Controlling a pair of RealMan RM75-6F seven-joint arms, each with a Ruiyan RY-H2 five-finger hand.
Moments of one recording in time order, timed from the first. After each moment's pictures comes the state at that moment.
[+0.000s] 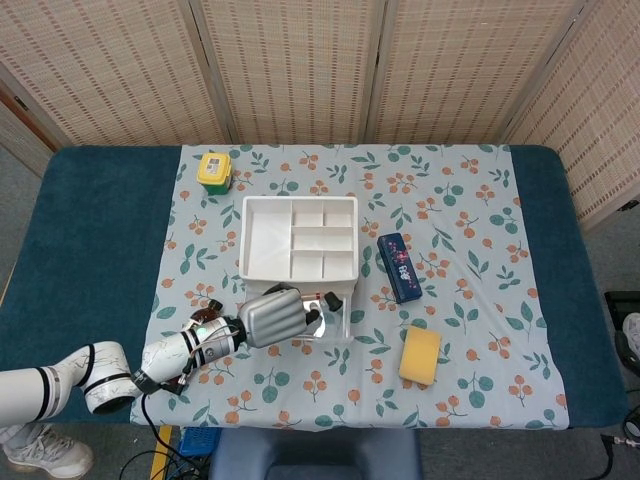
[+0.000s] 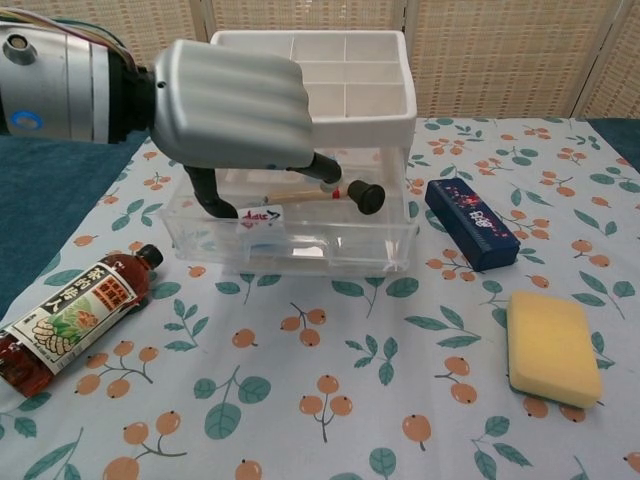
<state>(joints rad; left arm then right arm) -1.11 -1.20 -0.11 -1.74 1.58 0.67 0.83 -0.04 -1.01 0.13 -1.60 -1.45 1.64 0.01</state>
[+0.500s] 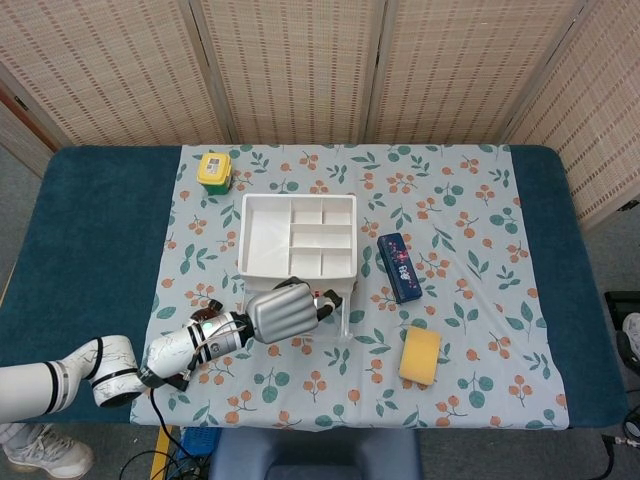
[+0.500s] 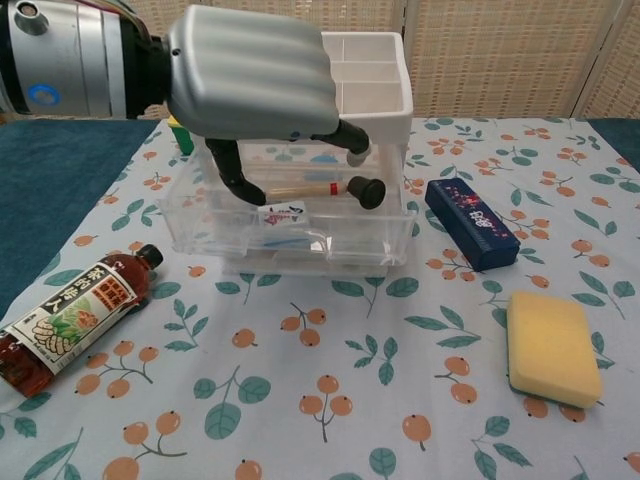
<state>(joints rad) -1.12 -1.20 -0.12 -1.71 1.64 0.73 0.74 -0.04 -1.02 0.14 -1.59 -1.45 1.64 0.01</state>
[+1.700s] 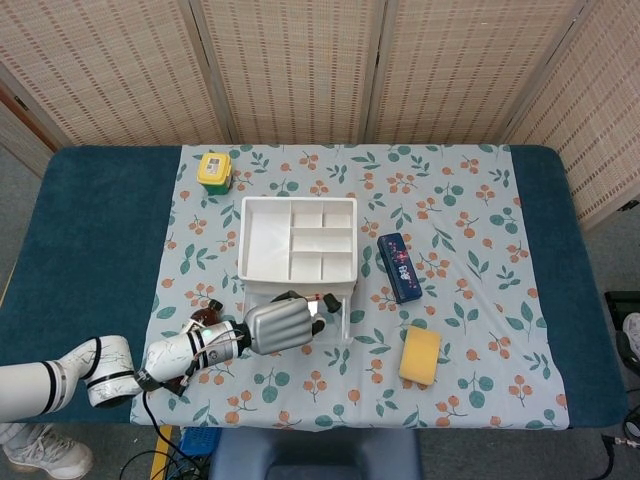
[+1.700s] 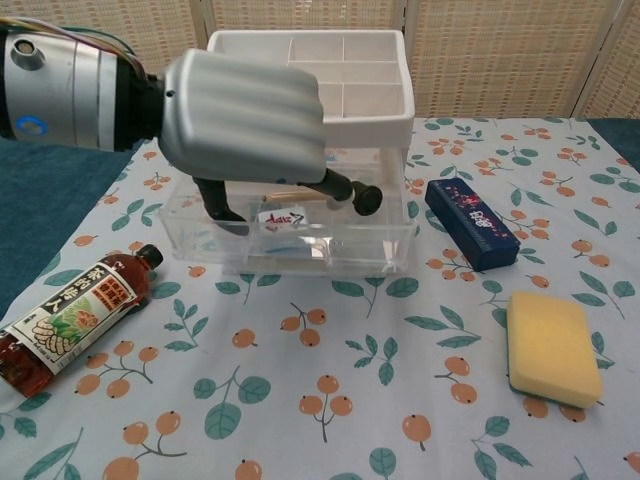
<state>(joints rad) -1.15 -1.20 -0.08 -1.70 1.72 0.68 0.68 -0.04 -1.02 0.14 -1.59 -1.45 1.65 0.02</state>
